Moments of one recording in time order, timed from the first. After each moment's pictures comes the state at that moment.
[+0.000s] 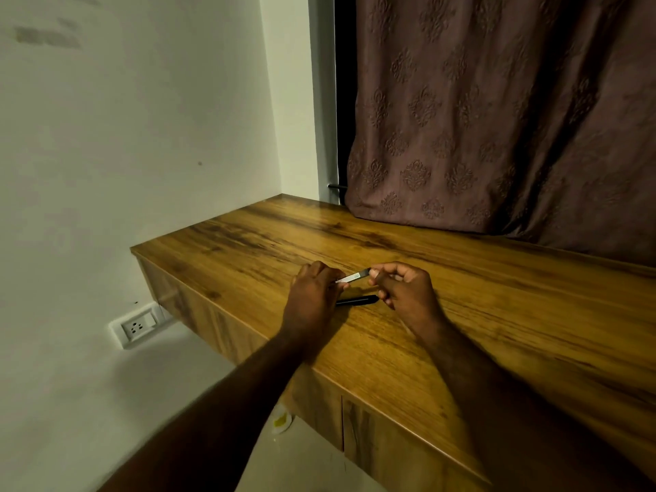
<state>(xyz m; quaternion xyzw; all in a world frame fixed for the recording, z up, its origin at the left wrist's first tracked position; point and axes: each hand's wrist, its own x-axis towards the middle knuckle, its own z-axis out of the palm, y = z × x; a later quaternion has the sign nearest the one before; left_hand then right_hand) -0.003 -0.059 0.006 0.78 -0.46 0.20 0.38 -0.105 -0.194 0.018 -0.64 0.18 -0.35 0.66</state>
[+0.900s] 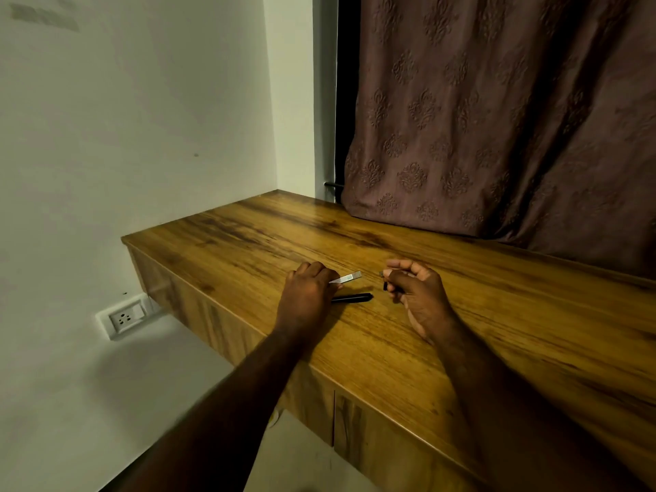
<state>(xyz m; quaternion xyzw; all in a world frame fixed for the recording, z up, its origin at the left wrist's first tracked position) -0.008 -0.057 0.012 0.82 -0.46 0.21 0.28 -0.117 -0.220 0.013 -0.61 0.20 -0.34 0.69</state>
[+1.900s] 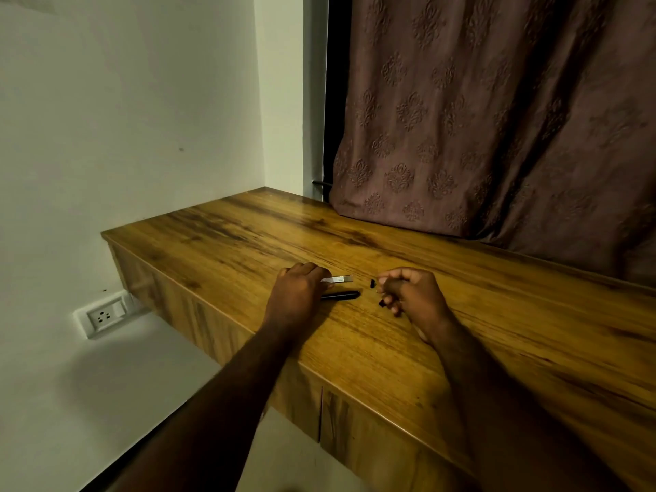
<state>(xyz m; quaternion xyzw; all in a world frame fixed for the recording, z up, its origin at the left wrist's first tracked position) -0.007 -0.056 0.010 0.79 -0.49 0.22 0.28 -0.136 -0.225 0.016 -0.70 0.26 -0.30 0.60</state>
